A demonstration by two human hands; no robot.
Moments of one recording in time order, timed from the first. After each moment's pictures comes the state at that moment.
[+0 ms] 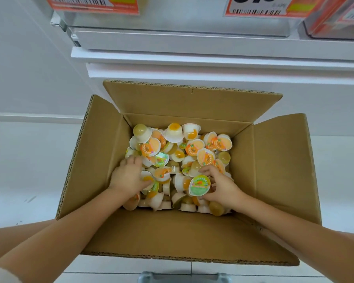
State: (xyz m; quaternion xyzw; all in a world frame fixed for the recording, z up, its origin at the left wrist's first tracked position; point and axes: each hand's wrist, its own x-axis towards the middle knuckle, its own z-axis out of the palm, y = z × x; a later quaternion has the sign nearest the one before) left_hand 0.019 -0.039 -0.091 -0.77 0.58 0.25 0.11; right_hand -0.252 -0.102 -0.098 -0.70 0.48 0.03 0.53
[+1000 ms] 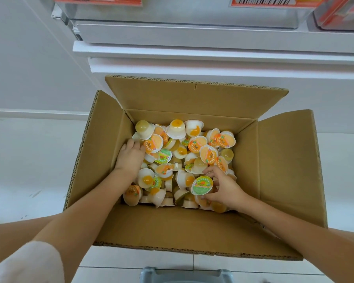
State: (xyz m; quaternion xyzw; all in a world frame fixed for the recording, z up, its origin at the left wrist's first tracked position) left_hand 0.030 -0.068 -0.111 -0.71 0.65 0.06 0.28; right_hand -0.255 -0.093 -0.107 -0.67 0.51 0.02 0.55
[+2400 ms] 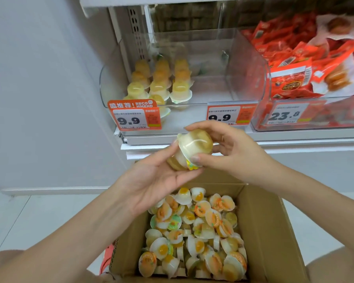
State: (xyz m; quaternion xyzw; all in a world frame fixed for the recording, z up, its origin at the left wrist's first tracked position) left_hand -0.025 -0.086 0.205 -0.37 0.15 0.76 -0.52; right_hand -0.189 -0.164 0.199 -0.75 0.27 -0.29 0.53
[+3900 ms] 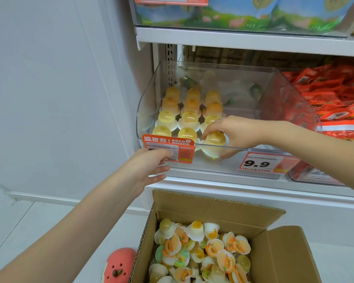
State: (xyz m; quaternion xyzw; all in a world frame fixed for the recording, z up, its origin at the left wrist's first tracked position) left_hand 0.077 -0.155 0.208 -0.68 0.21 0.52 -0.47; right_hand -0.097 -0.323 0.240 -0.97 0.22 0.09 0.09
